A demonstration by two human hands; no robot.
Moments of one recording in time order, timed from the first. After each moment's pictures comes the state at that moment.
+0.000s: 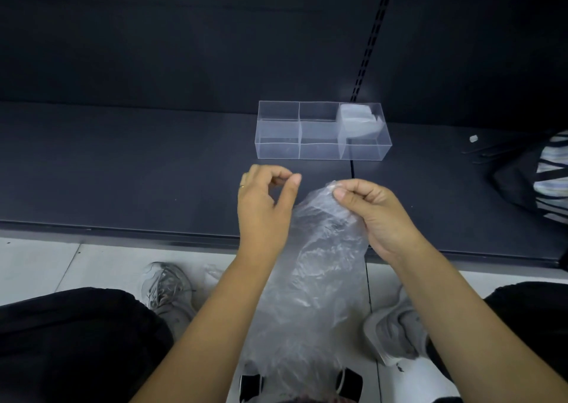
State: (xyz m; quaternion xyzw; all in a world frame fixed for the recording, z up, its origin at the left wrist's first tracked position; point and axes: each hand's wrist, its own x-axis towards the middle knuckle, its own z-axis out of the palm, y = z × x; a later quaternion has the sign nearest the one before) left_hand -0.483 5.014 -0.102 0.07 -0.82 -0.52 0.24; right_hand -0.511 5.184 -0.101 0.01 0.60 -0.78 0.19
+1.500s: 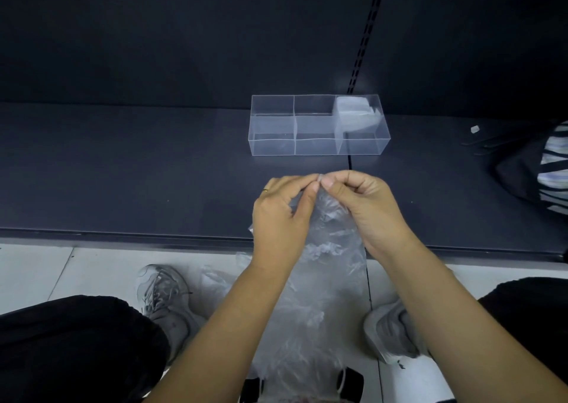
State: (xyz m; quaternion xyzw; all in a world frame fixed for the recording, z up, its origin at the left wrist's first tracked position) left_hand -0.485 5.039 -0.105 0.00 -0.84 -0.49 0.24; right_hand -0.515 5.169 -0.092 -0.01 0.66 -0.74 0.12
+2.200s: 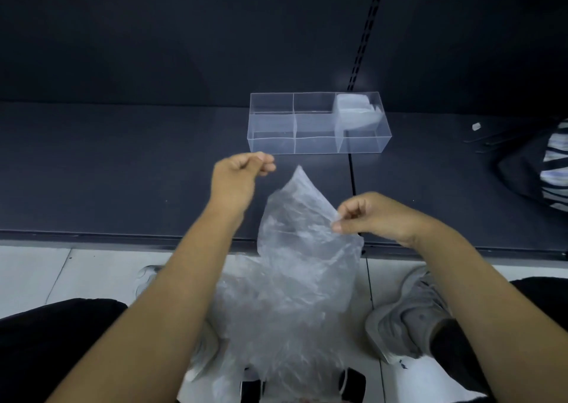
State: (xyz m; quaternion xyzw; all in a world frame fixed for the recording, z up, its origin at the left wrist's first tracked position) left_hand -0.543 4.975 -0.115 0.19 -0.74 -0.64 0.05; right_hand -0.548 5.216 -0.125 -0.11 0.79 -0.48 0.36
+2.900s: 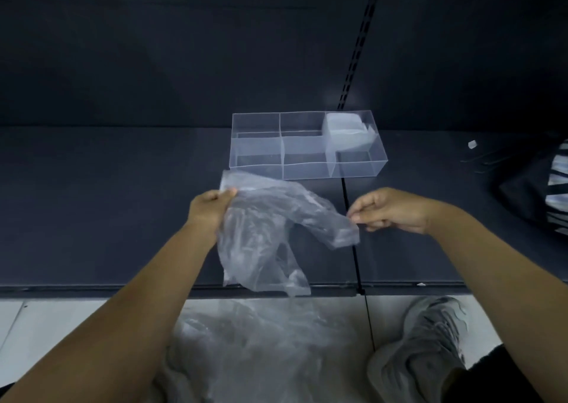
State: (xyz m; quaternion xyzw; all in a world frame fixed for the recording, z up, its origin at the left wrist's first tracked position) left_hand -0.621 4.931 -0.204 0.36 -0.69 -0.63 -0.06; right_hand -0.650 5.257 -0.157 -0.04 0.76 -0.48 0.43
